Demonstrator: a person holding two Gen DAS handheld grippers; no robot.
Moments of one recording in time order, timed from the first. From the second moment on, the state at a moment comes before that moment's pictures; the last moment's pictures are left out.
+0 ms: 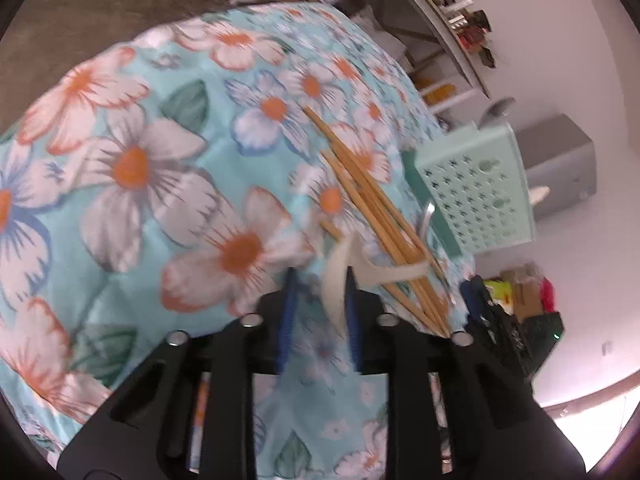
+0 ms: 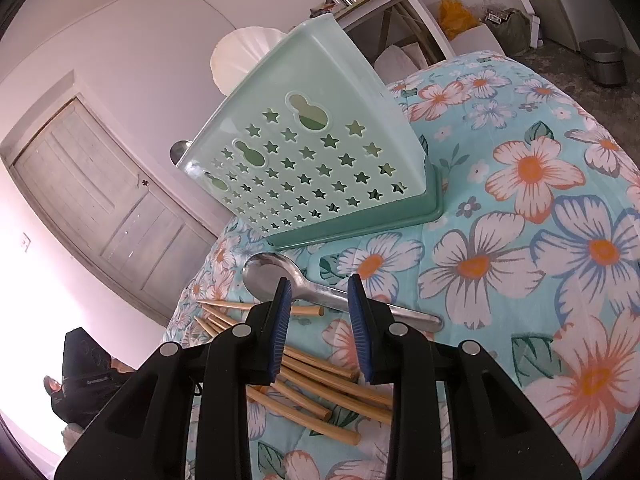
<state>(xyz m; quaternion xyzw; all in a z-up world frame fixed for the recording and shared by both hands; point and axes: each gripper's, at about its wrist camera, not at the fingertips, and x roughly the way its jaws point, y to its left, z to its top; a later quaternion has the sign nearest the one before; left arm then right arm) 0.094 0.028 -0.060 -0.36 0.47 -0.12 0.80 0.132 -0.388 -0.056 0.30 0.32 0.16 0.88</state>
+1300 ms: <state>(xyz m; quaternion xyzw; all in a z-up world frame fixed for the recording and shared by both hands) 0.093 0.025 -0.055 -0.17 0.39 -0.13 0.90 0.197 -0.250 -0.025 -0.01 0.41 0.19 0.89</state>
